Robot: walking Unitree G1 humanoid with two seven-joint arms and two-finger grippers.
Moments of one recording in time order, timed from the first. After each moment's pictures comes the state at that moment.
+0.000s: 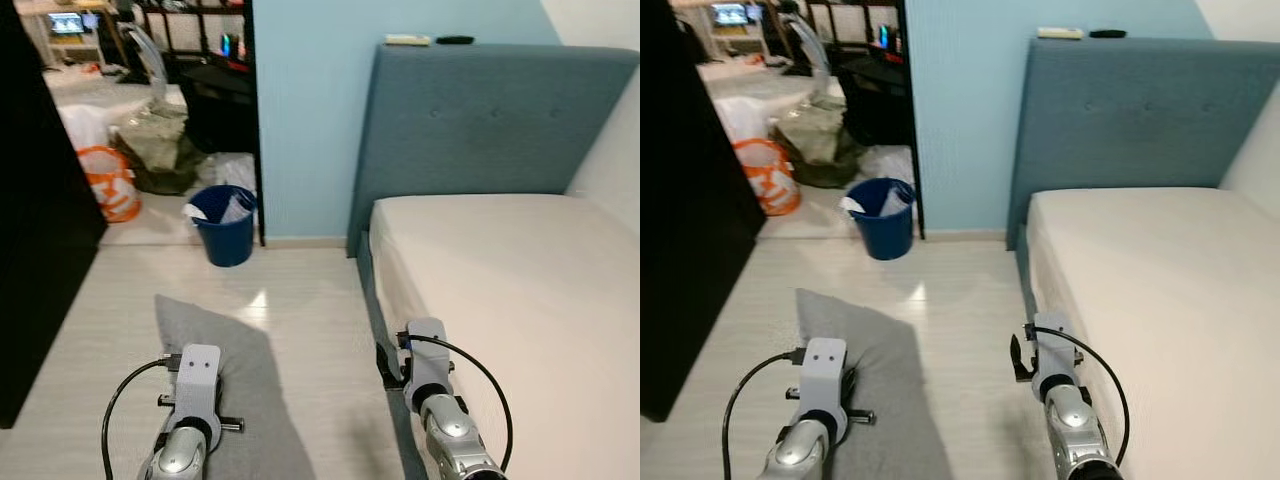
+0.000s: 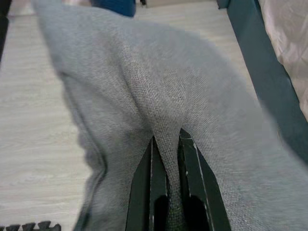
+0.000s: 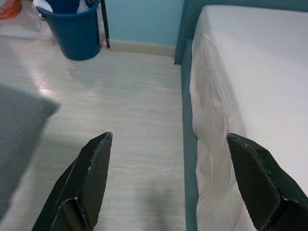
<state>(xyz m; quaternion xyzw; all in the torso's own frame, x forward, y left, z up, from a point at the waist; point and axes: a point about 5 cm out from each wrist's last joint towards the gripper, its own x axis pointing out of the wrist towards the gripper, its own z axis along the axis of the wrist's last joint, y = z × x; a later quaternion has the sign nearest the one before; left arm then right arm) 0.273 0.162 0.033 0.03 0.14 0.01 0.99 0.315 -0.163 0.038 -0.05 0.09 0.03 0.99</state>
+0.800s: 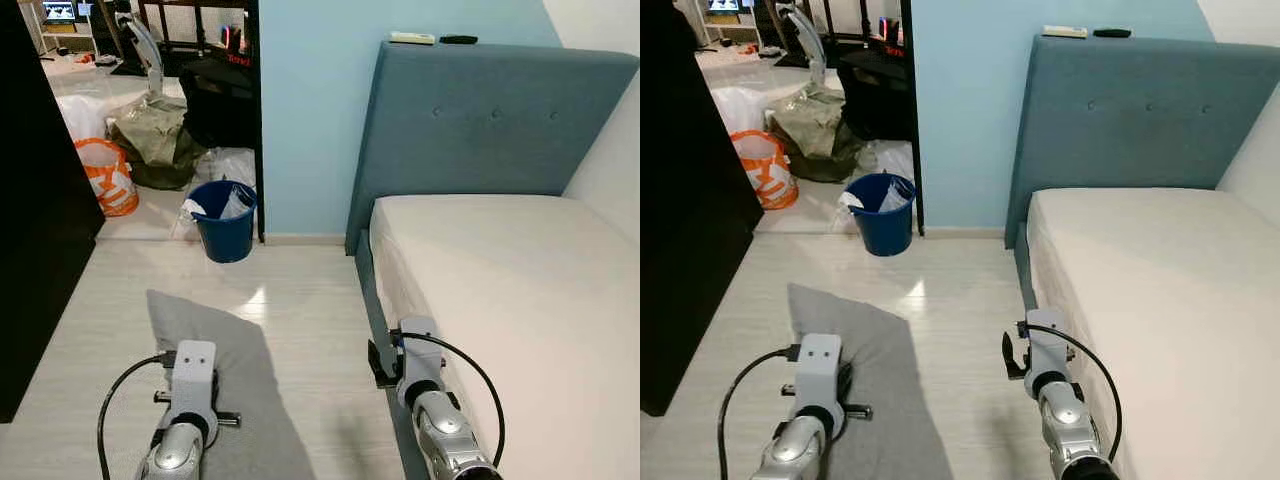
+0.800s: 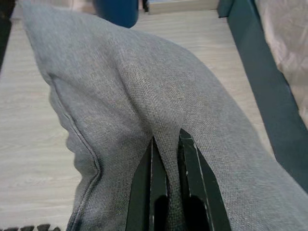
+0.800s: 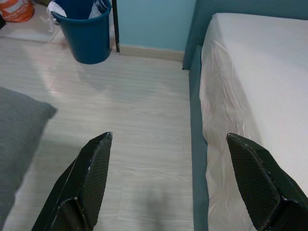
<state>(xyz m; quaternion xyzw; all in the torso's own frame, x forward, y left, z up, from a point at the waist) 0.275 0.164 0.036 0.02 0.13 0.01 0.99 0.318 -0.159 0.041 -0.04 0.09 0.04 0.99</state>
